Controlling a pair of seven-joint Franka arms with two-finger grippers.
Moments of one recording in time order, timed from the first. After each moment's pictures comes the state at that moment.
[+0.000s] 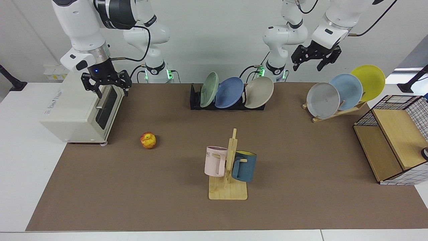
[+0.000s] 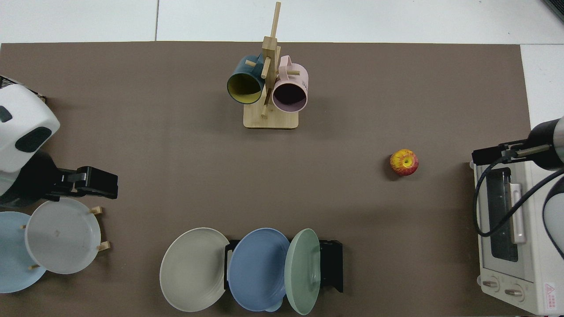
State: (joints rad) left arm 0.00 -0.08 -0.17 -1.53 -0.08 1.34 -0.16; right arm 0.10 -0.10 -0.10 -1.79 -0.04 1.76 -0.11
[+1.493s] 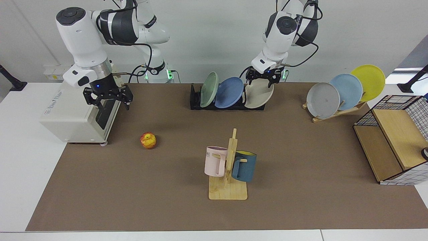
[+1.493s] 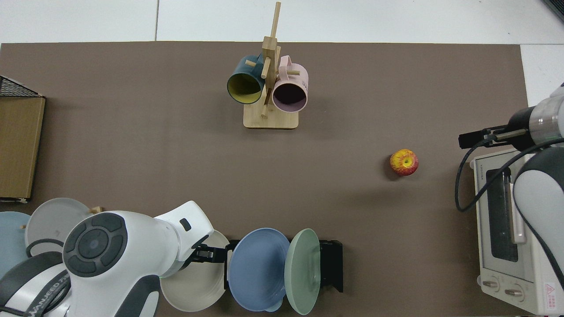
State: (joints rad) left arm -0.19 -0.35 -0.25 -2.32 -0.23 1.86 -0.17; right arm 0.10 -0.02 -0.10 -1.80 -0.03 1.88 -0.11
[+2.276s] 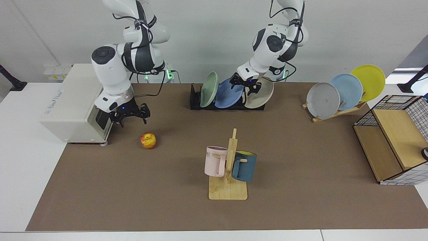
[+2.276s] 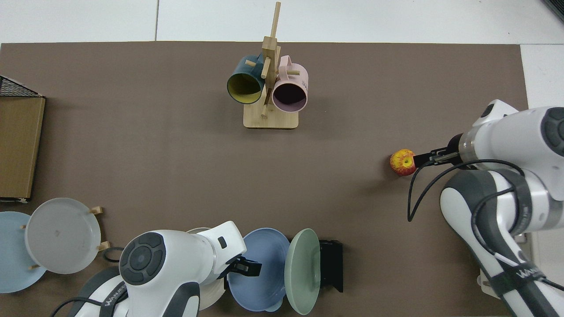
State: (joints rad) left arm -0.32 -0.29 -0.27 -2.50 -0.49 2.16 0.01; right arm 0.14 0.03 -0.09 -2.07 -0.03 2.17 -0.13
